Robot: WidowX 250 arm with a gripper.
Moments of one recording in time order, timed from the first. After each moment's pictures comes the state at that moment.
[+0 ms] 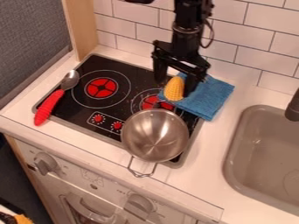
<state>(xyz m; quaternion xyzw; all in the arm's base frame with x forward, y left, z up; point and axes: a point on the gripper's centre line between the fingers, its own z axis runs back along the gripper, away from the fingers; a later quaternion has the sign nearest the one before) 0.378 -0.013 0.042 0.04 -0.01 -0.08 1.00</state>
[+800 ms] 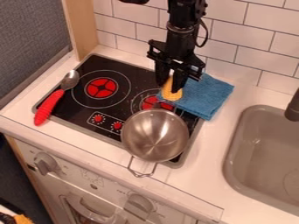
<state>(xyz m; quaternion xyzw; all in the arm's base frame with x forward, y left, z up) 0.375 -0.014 0.039 0.03 0.00 -0.10 1.00</state>
